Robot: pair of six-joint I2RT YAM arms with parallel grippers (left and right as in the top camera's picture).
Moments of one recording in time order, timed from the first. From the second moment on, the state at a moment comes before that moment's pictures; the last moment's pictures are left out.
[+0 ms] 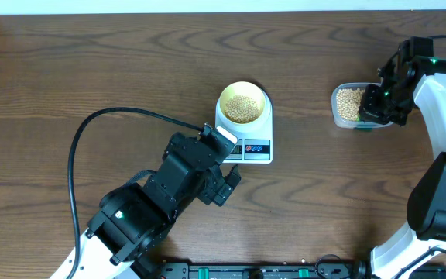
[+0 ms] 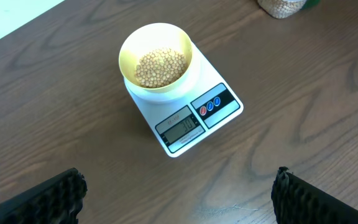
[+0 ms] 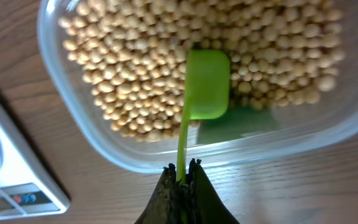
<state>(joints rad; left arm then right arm) -0.77 0.98 1.07 -0.87 -0.17 -0.01 -0.15 1.87 1.49 -1.08 -0.21 0.21</state>
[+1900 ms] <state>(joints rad) -0.77 0.98 1.07 -0.87 -0.17 -0.01 -0.52 2.05 1.48 -1.08 -0.94 -0.26</state>
